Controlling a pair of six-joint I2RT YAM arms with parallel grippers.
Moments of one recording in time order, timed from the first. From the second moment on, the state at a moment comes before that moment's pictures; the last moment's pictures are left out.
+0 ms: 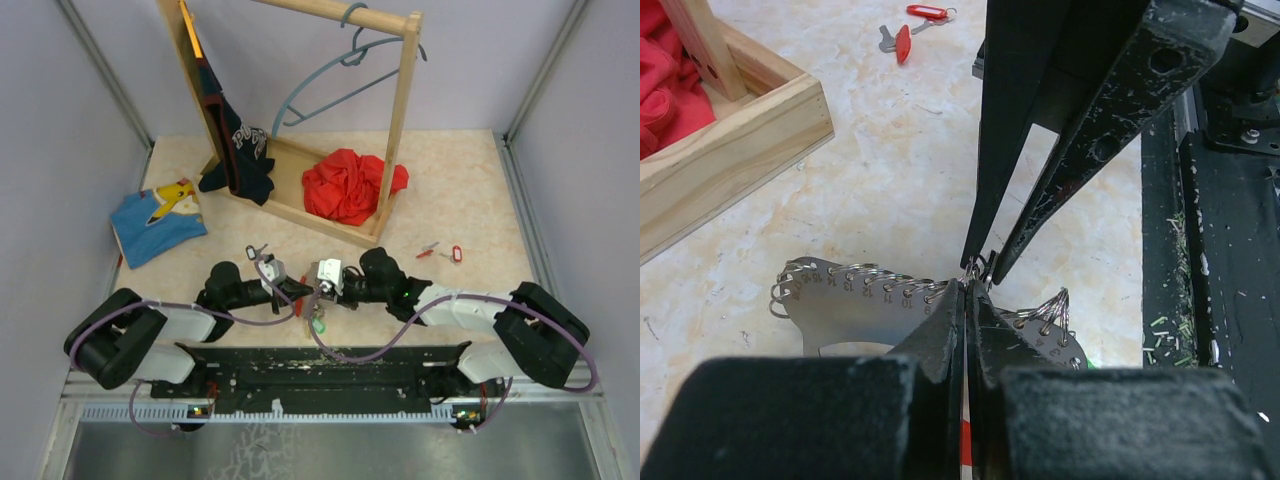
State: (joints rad) left arm -0.62 1.36 0.17 1.10 0.71 0.04; right arm 0.87 1.32 0.50 0.33 -0.43 -0.42
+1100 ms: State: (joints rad) left arm -0.62 1.40 0.19 1.11 0.75 0.03; right arm 0.88 1.25 0.66 -0.01 -0.38 -0.56
